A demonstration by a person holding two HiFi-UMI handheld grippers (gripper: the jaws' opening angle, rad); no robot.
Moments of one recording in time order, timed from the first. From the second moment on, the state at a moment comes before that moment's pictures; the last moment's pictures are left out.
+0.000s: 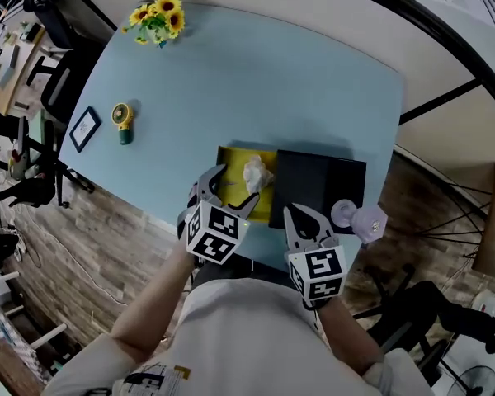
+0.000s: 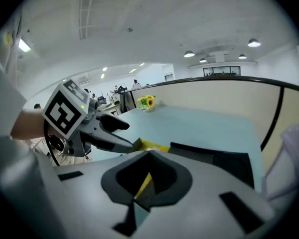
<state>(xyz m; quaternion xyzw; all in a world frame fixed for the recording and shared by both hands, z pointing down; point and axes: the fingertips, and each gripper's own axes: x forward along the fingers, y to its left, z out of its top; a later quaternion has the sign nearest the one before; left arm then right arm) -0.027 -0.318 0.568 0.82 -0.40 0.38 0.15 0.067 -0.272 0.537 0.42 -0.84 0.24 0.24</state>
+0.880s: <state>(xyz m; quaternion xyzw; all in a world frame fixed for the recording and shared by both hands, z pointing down) -0.007 -0.328 0.699 0.79 -0.32 0.46 0.25 0.063 -0.288 0.582 0.45 -0.80 0.30 0.25</state>
